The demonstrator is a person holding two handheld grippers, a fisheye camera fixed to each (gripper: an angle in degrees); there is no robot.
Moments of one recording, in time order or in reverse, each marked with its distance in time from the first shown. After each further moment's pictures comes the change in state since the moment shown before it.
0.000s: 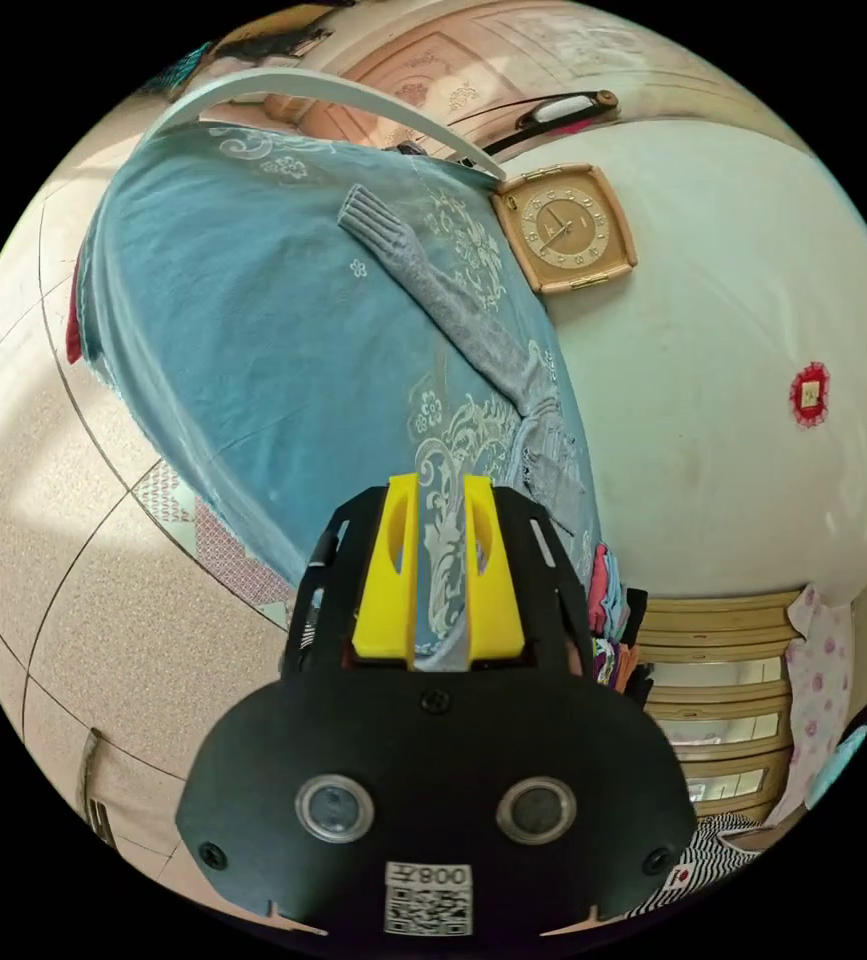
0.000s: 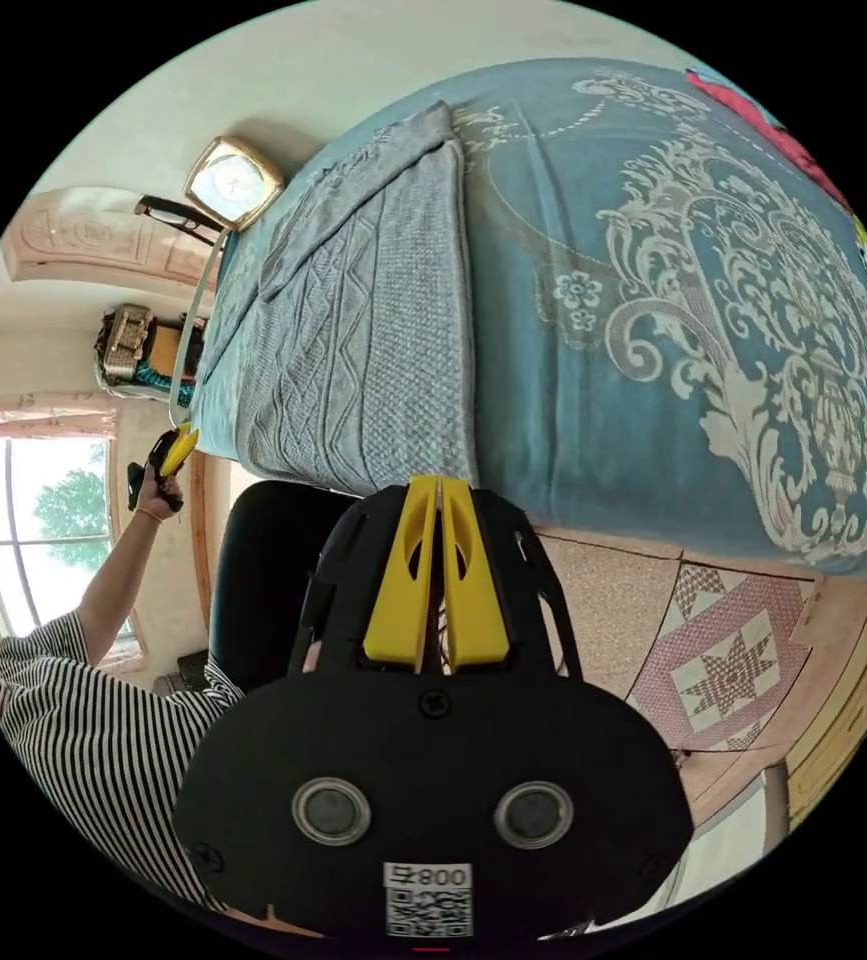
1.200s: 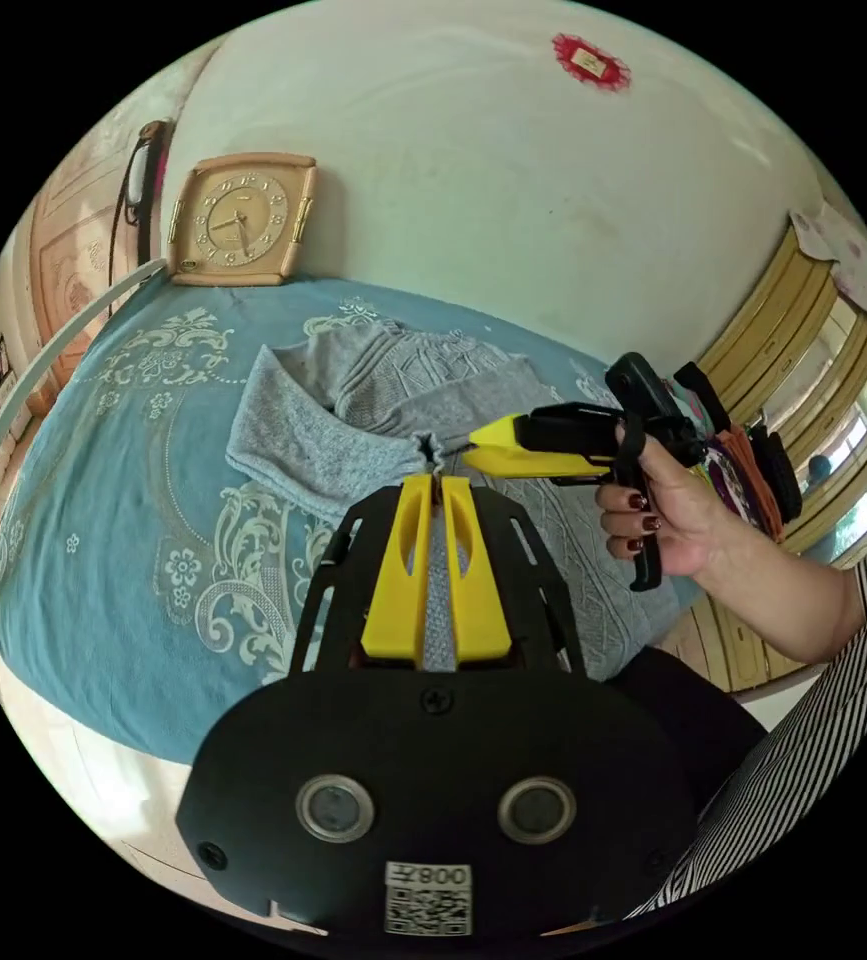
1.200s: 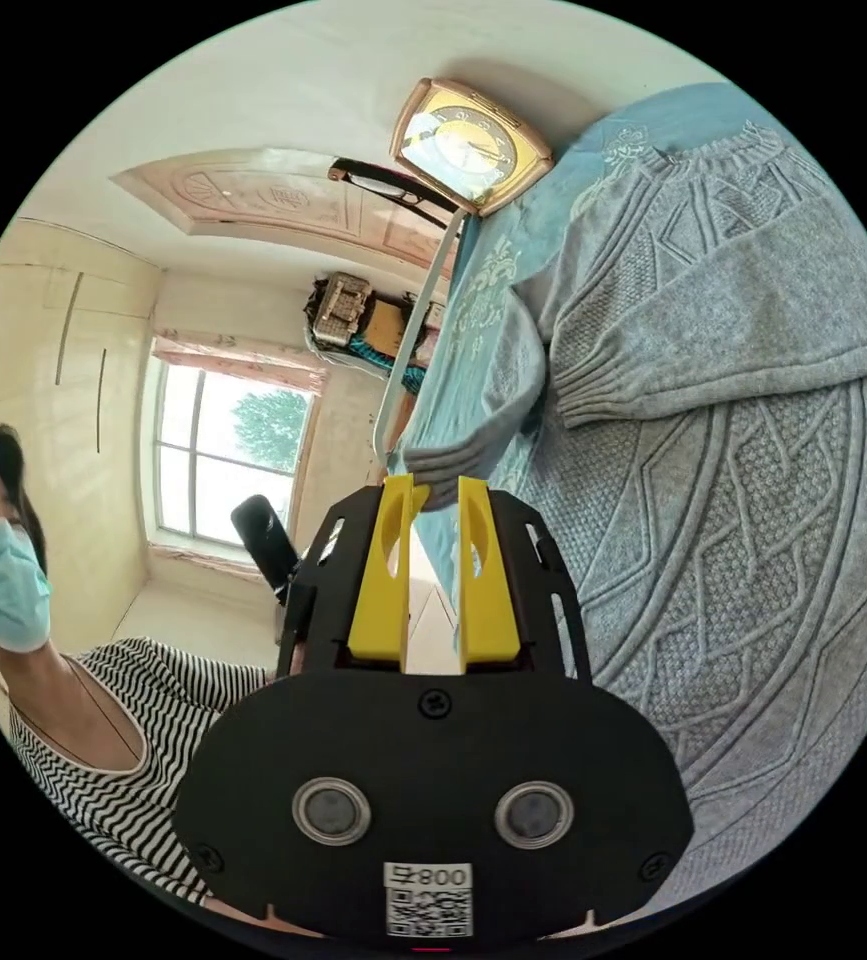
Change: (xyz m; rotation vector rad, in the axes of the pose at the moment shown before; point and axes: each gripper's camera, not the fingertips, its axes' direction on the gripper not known) left arm 0.344 0.160 0.235 -0.073 -0.186 0.923; right arm -0.182 -0.312 0.149 -0.043 -0.618 -0.303
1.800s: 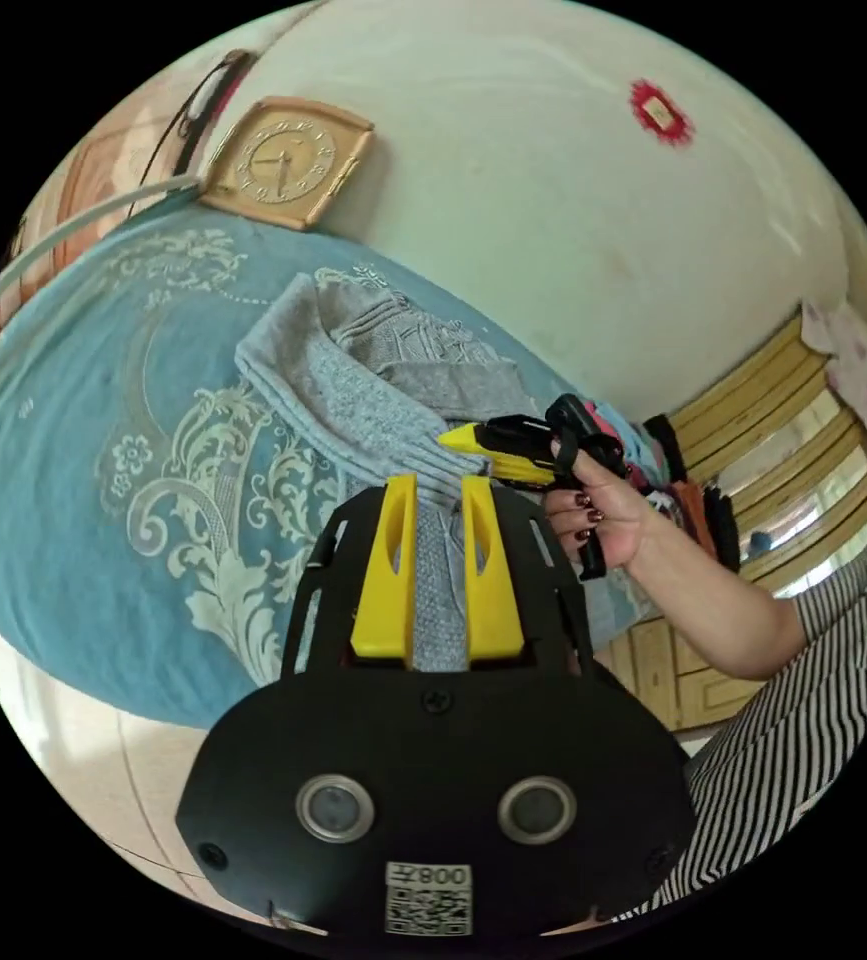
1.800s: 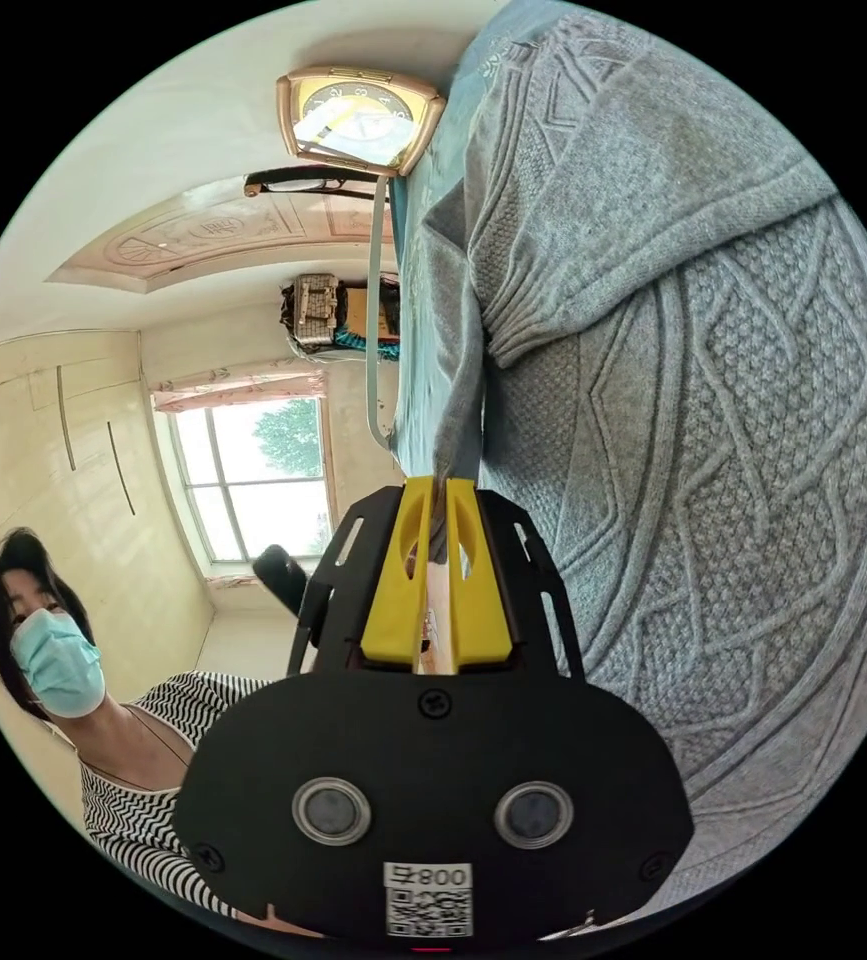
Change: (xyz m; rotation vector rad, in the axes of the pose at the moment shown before) left arm -0.043 0.035 0.093 0.041 0.271 -0.331; right arm 0.107 -0.058 -0.008 -0.107 -0.138 0.219
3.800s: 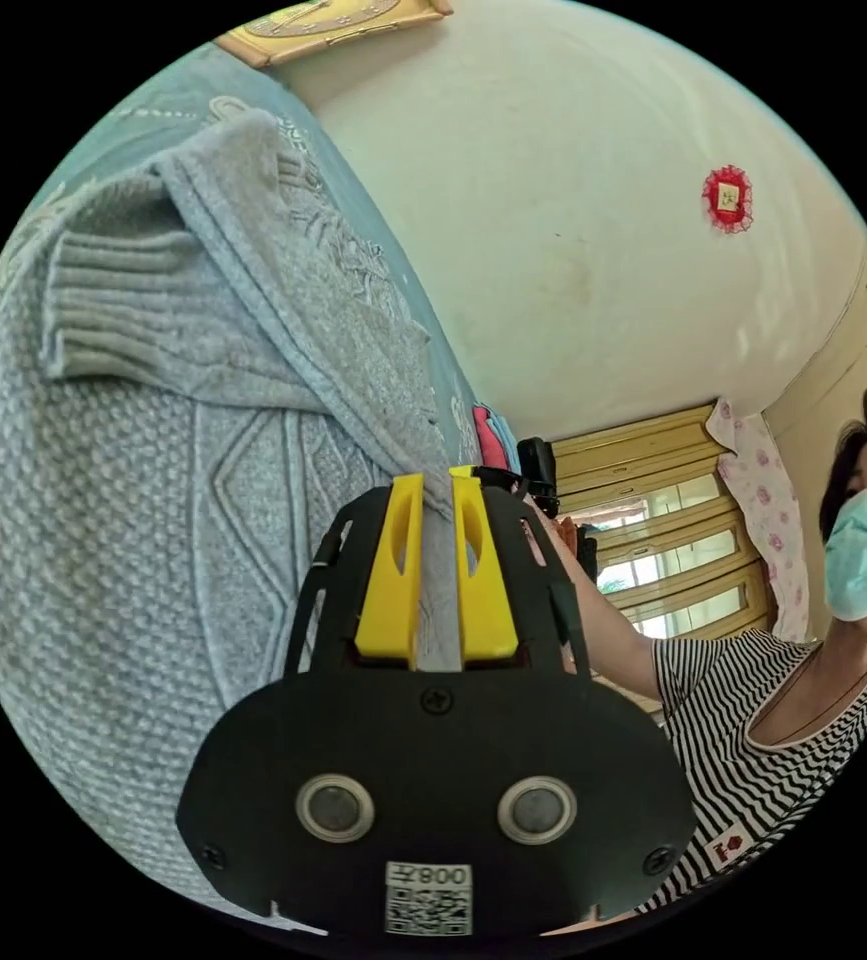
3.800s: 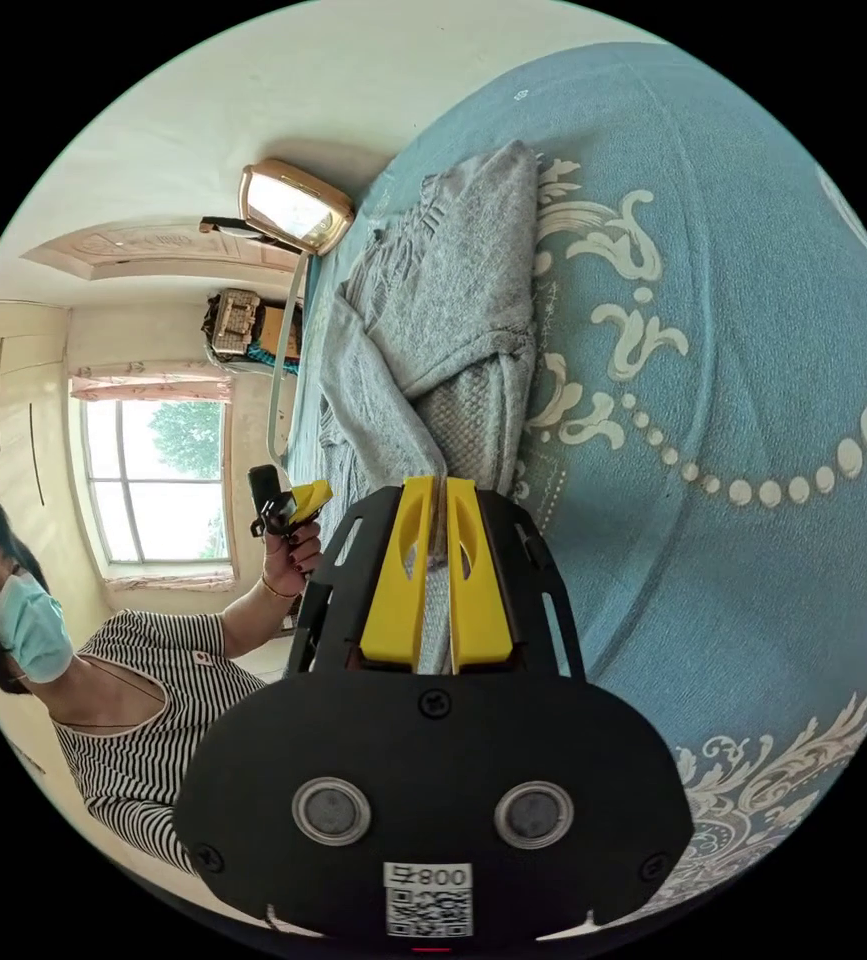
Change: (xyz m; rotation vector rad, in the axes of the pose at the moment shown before) left arm -0.041 -0.095 0.508 -0.140 0.416 -0.124; right arm 0.082 -0.093 -0.318 0.047 0.365 -0.053
